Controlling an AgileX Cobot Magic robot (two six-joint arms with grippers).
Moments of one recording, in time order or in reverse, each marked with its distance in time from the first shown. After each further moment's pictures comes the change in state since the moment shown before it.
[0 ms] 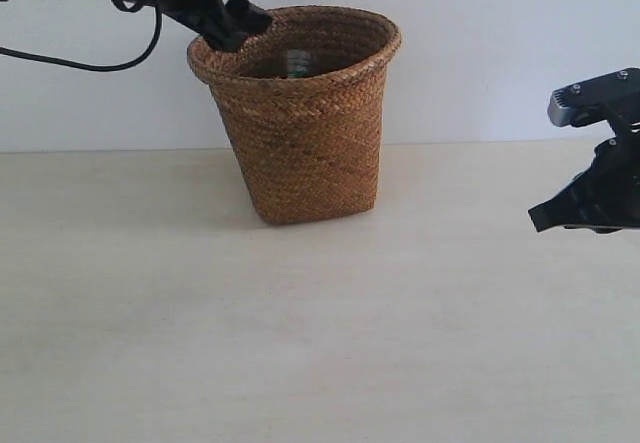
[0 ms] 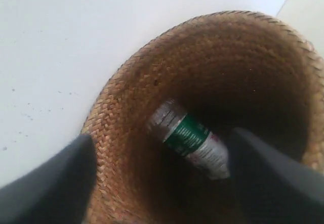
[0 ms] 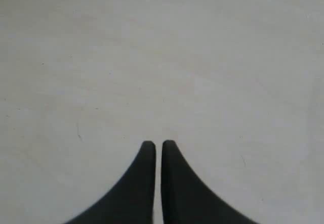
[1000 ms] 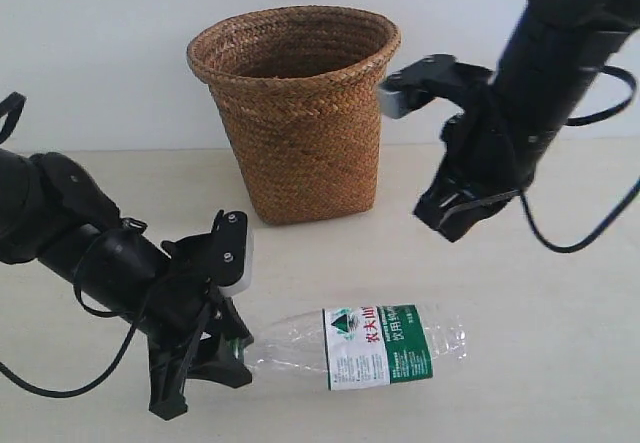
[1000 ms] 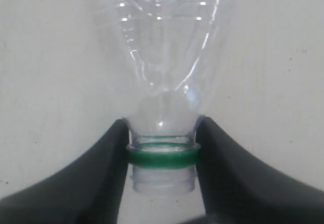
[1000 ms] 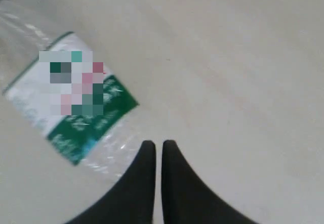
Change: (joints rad) left arm -0.069 0.021 0.691 -0.153 0.279 0.470; right arm 0.310 0.153 -0.450 -0.101 0.650 0.019
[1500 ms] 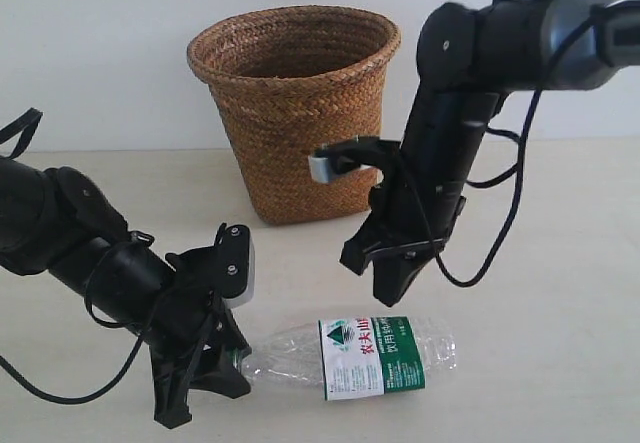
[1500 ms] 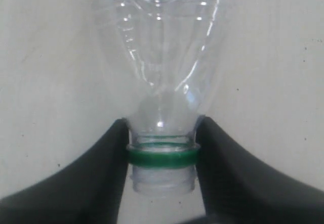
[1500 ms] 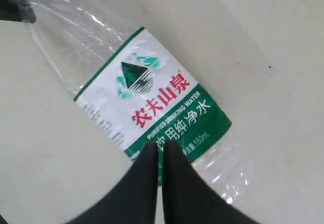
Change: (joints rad) left arm 0.000 0.051 0.000 0.000 -0.033 -0.002; right arm 0.098 0.278 -0.169 0.117 0.174 0.014
